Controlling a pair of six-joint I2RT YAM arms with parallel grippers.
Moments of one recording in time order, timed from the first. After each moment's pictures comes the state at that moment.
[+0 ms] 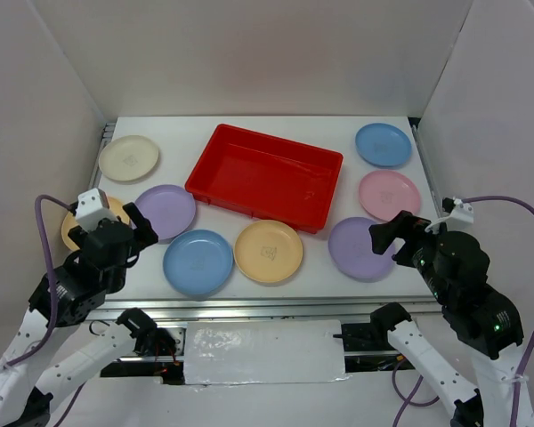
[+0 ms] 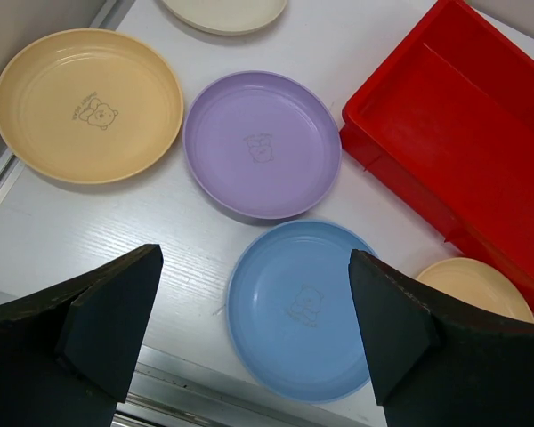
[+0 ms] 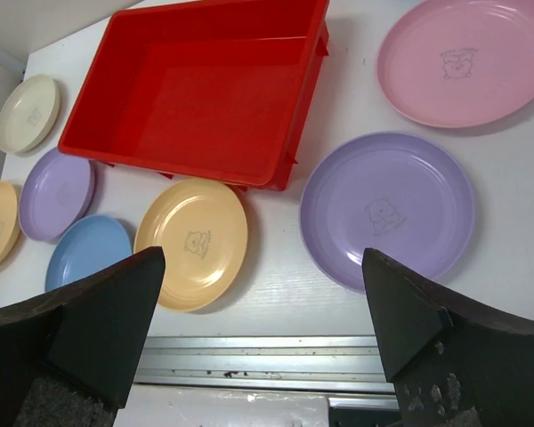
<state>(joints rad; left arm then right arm) -0.60 0.59 1.01 -1.01 -0.79 -0.70 0.39 0.48 1.14 -1.03 0.27 0.54</state>
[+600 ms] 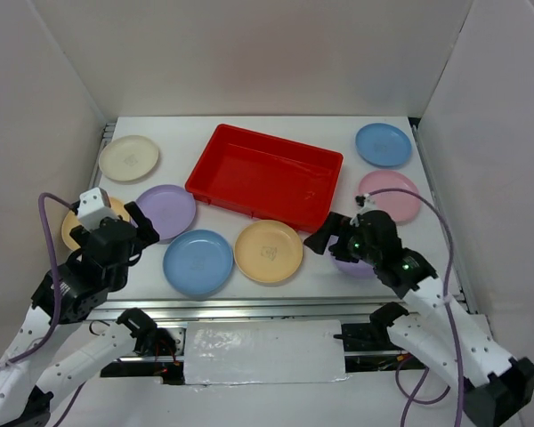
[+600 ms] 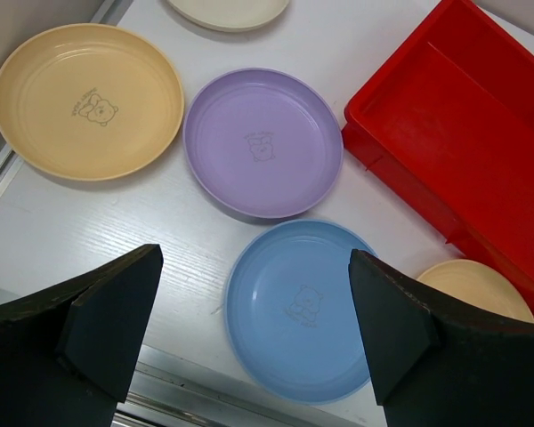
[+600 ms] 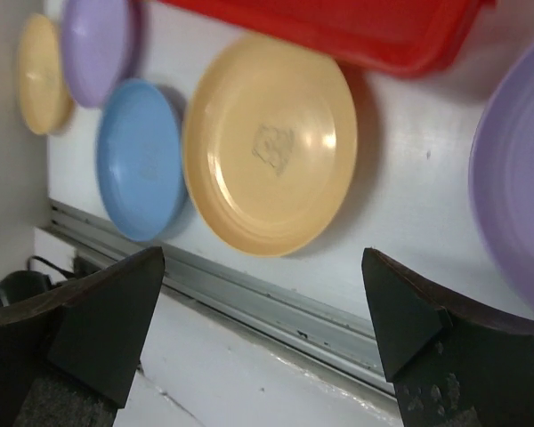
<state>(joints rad) -0.60 0.61 1.01 -1.01 -0.80 -0.71 0.44 0.64 0.66 -0.53 -0.14 0.71</state>
